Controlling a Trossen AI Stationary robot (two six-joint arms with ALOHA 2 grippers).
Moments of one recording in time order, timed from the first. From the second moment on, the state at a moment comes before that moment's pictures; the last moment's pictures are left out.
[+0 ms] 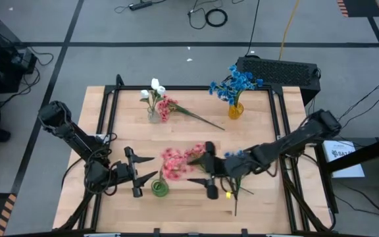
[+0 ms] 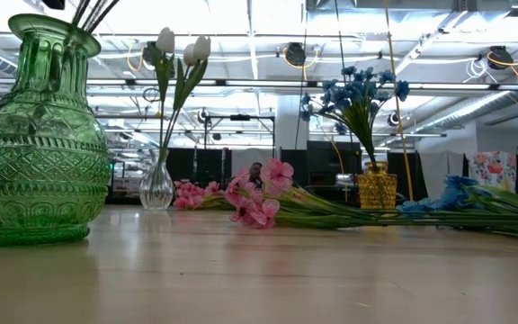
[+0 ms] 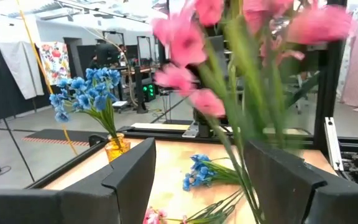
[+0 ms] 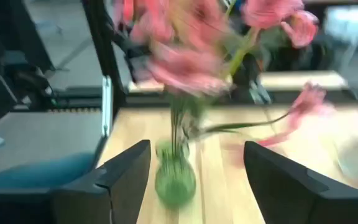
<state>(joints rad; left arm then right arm) -0.86 1.33 0.47 1.11 -1.11 0.27 0.44 1.56 1.23 0.02 0.38 0.22</state>
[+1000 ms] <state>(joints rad) -0.94 1.26 0.47 0.93 -1.16 0.14 0.65 1.82 1.23 -0.93 0.58 1.08</state>
